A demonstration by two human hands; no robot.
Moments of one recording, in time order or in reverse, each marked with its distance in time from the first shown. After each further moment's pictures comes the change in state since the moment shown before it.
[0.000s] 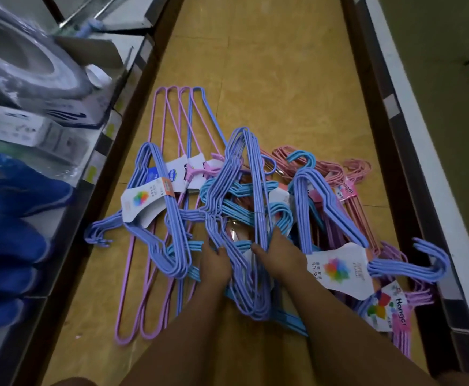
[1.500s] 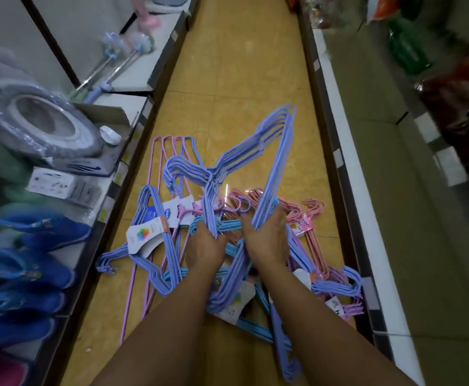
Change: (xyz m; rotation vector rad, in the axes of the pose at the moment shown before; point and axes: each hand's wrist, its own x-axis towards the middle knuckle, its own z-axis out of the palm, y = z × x) left_hand -0.105 0.167 -0.058 0.338 0.129 0.276; right_hand -0.119 -0.076 -0.168 0.463 0.413 0.080
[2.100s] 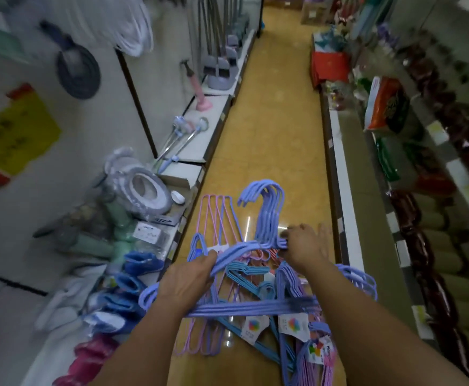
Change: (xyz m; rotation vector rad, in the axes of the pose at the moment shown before) left_hand -0.174 0.120 -0.339 0.884 -0.029 0.524; right_hand -0.117 -0.219 -0.251 -0.858 -0.144 -0.479
